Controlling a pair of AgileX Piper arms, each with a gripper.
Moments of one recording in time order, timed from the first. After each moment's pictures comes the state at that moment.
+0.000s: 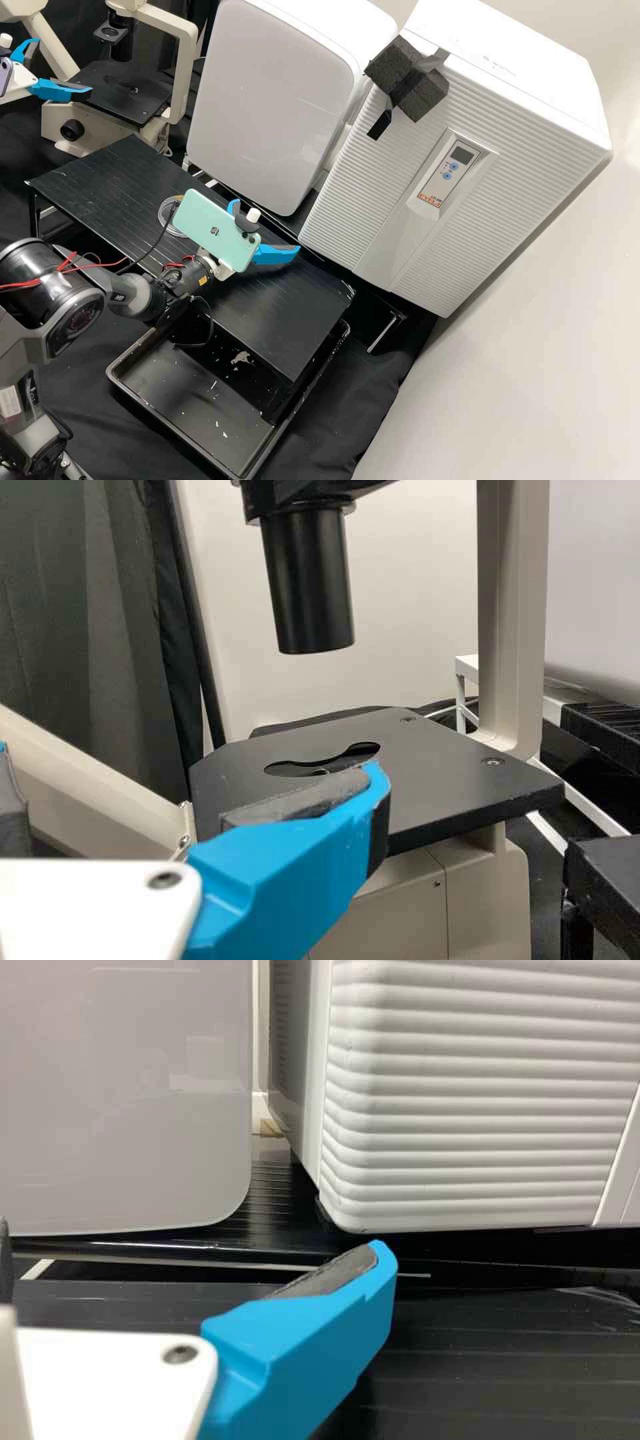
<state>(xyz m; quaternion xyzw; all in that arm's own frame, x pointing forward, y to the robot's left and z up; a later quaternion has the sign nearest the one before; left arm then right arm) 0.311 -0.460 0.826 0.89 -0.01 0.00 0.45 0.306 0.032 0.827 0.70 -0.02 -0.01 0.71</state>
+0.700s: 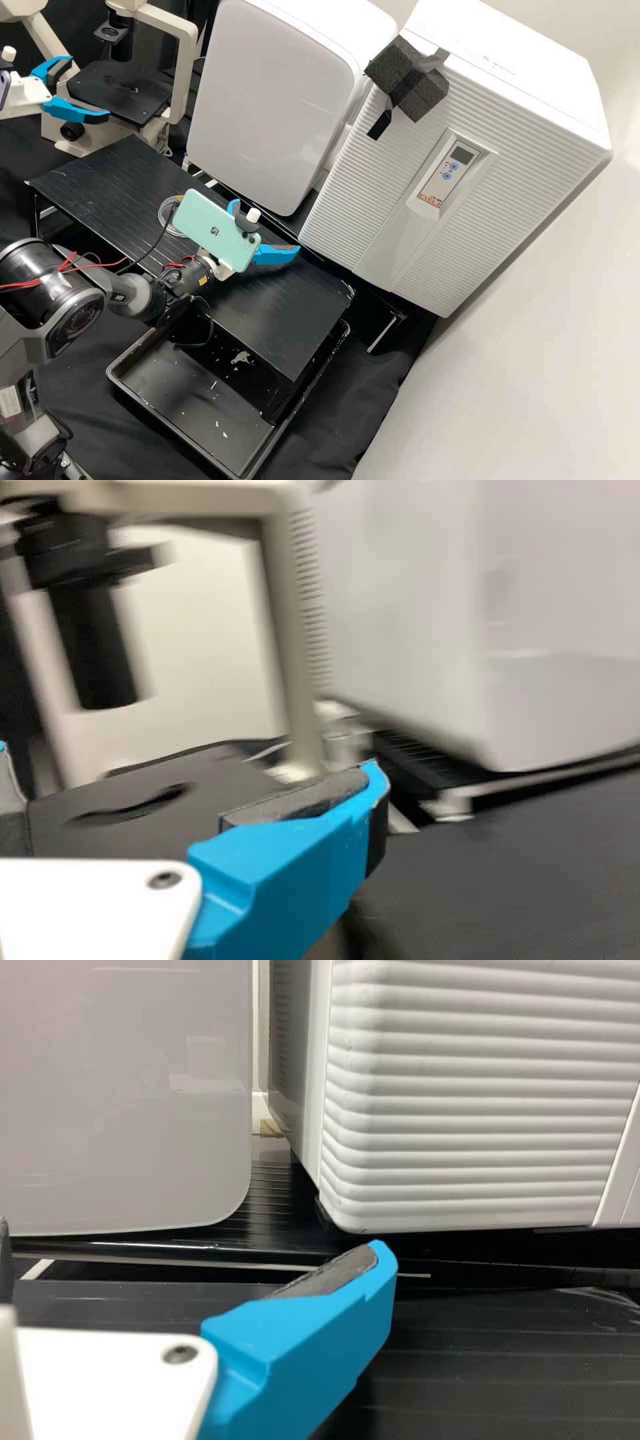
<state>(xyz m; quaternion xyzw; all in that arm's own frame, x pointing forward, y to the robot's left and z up) 0.288 -0.507 0.797 0.88 -0.08 -0.16 0.45 0.306 0.032 0.827 0.70 -0.02 -0.01 0.71</state>
